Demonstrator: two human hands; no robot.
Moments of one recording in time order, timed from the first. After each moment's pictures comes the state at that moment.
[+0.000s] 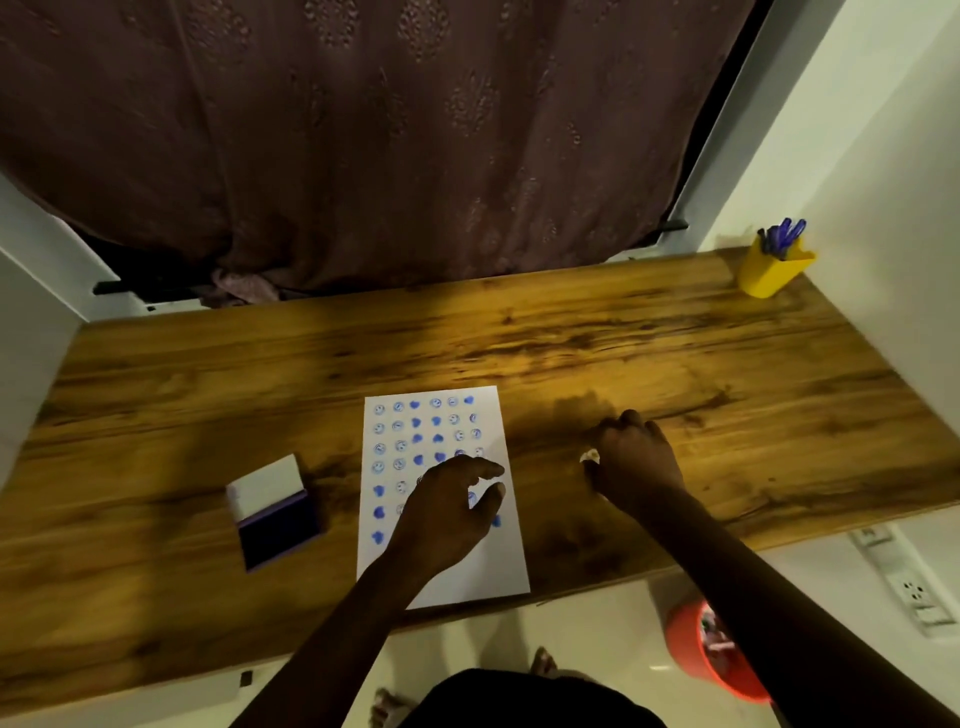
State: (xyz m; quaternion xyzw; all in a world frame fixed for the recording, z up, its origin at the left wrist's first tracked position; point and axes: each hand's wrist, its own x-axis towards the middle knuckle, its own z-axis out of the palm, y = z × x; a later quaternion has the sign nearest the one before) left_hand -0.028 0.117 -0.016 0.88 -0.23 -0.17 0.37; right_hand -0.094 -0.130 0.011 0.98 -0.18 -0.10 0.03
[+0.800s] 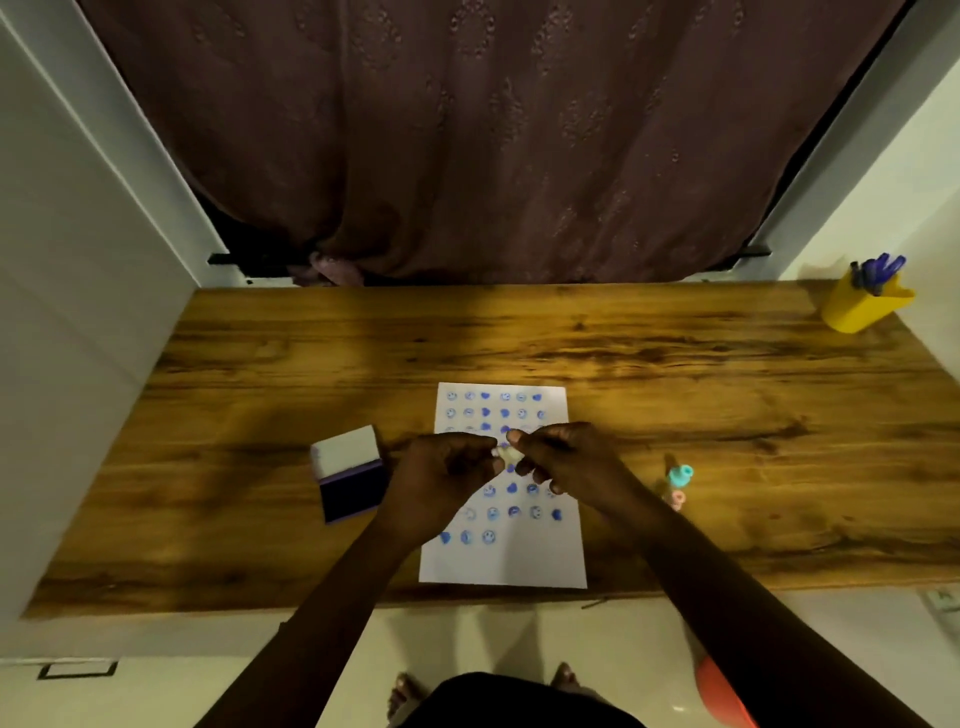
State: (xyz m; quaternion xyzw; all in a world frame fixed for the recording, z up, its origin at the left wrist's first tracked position) left_hand -0.006 0.200 0.021 0.81 -0.16 -0.14 0.55; right_hand -0.057 0.010 0.054 0.78 -0.19 -0.08 -0.59
